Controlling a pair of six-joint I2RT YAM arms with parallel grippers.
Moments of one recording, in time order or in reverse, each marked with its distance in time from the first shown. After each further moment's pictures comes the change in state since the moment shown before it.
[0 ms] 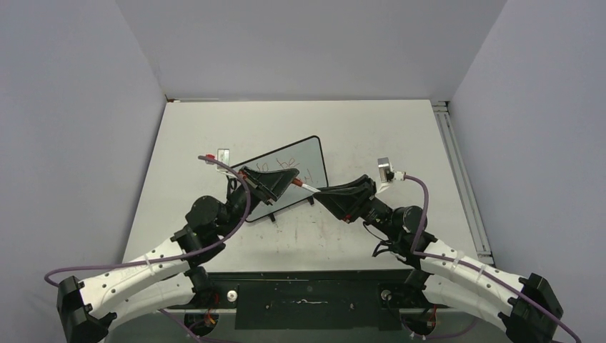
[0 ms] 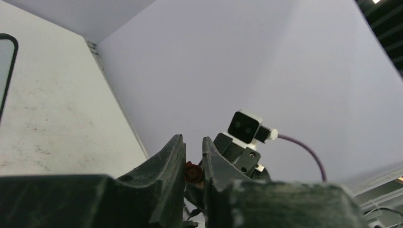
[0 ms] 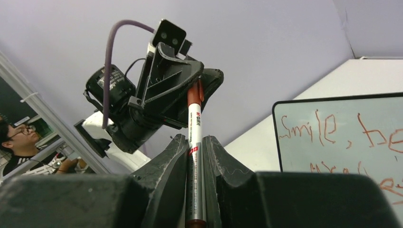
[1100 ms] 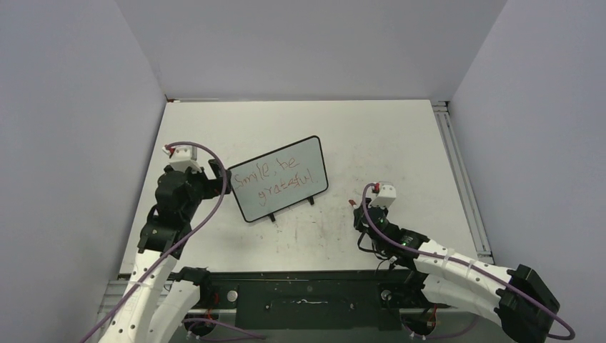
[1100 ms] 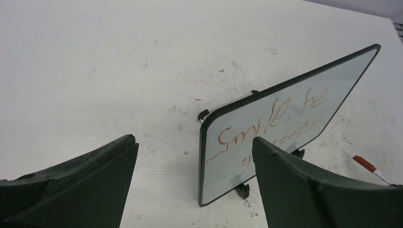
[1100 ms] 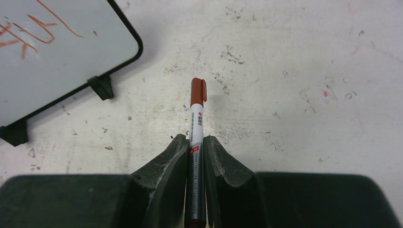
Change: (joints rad) left arm 0.816 -0.144 0.105 -0.848 0.233 0.720; right arm 0.003 0.014 -0.058 -0.981 0.813 -0.131
